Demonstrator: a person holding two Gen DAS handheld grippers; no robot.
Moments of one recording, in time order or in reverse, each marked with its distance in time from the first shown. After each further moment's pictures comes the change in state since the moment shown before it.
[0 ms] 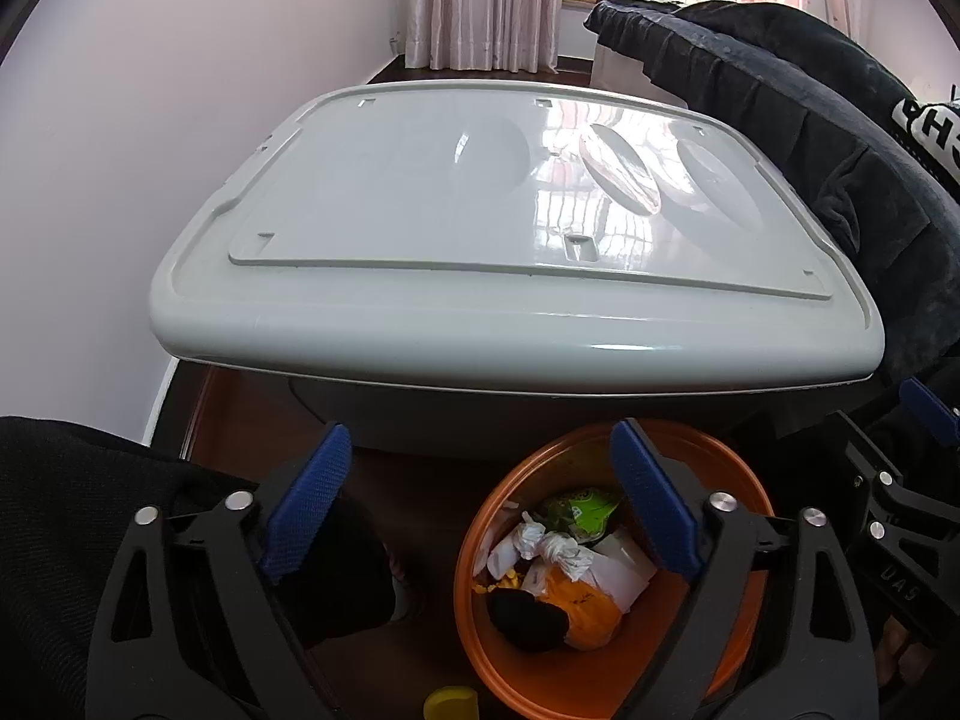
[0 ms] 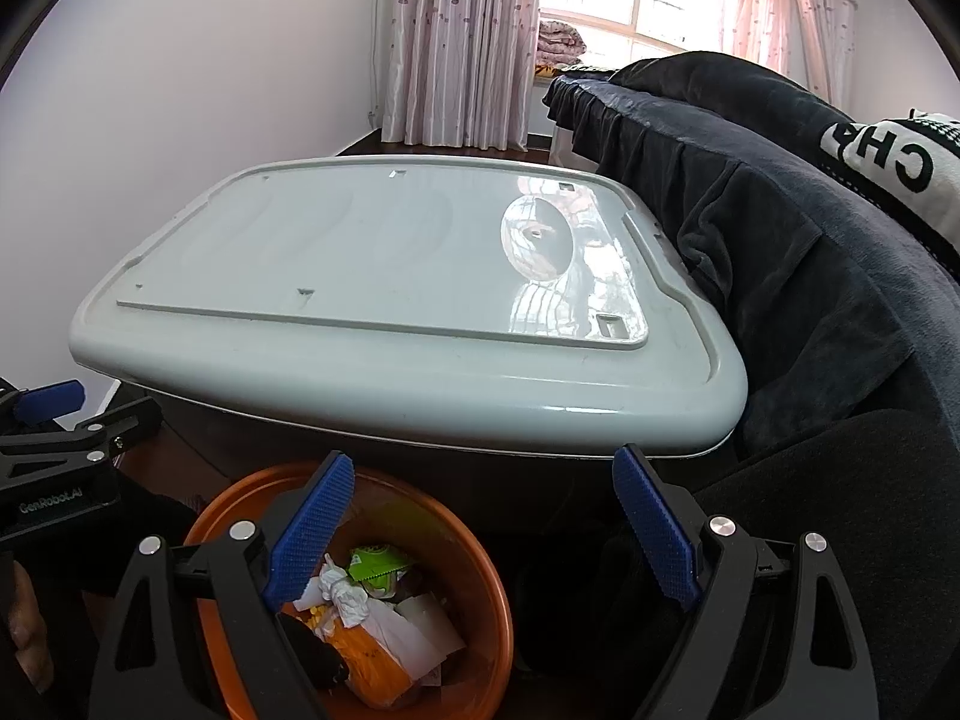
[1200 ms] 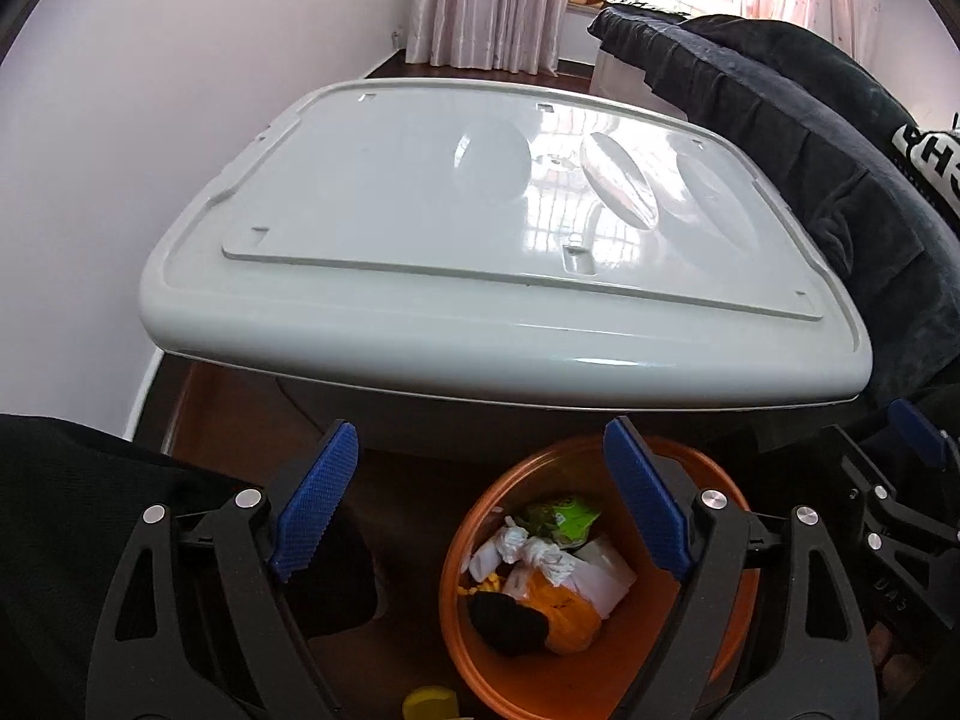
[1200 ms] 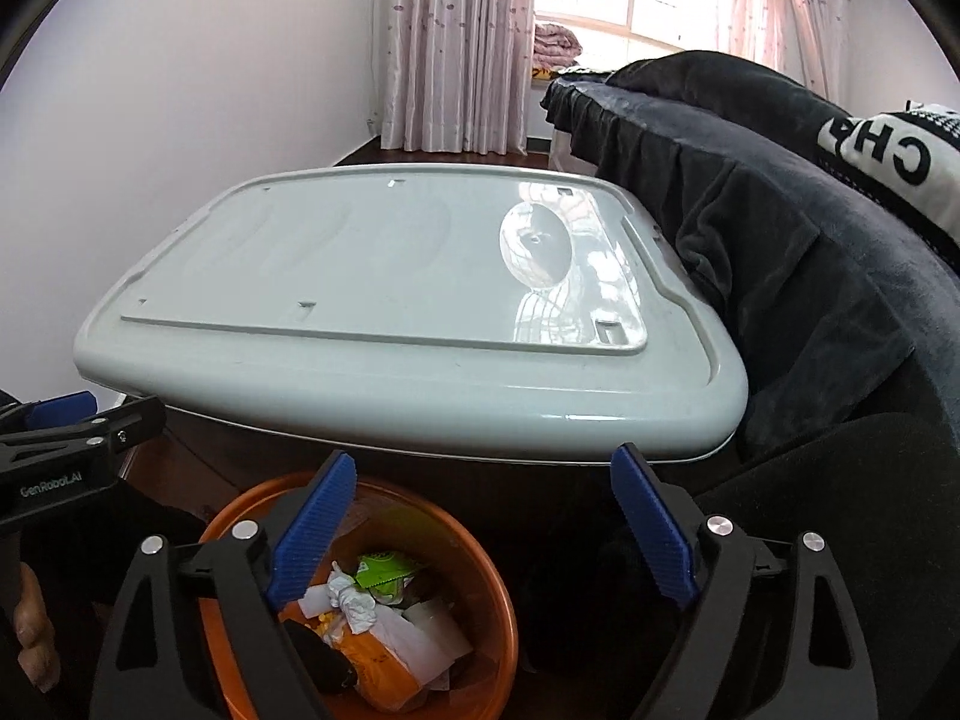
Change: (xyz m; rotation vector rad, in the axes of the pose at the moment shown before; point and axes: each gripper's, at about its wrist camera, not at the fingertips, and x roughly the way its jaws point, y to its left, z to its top) left arm 0.003 0.006 0.006 -0.030 0.000 -0.034; right arm -0.001 -0.002 0.005 0.015 -0.012 0.008
